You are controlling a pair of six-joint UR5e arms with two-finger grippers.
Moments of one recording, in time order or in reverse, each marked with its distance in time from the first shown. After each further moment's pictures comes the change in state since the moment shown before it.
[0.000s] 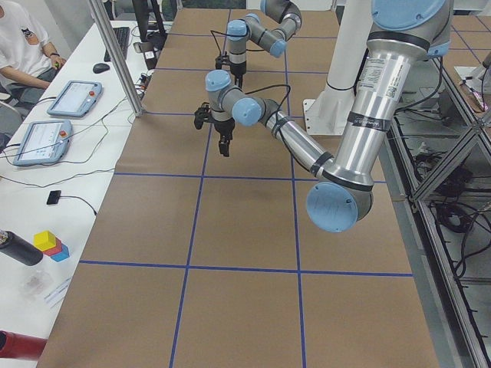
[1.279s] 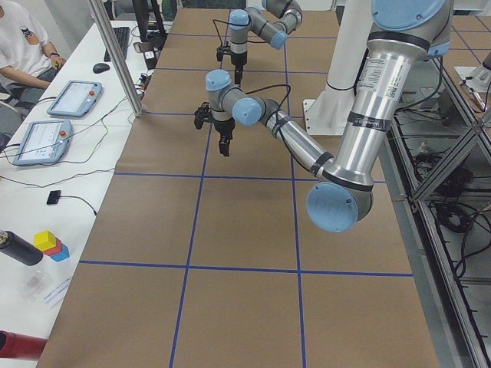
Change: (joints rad) left arm -0.002 0.002 -0.003 0.000 -0.001 0.003; right arm 0.066 -0.170 0.205 -0.001 0.013 -0.014
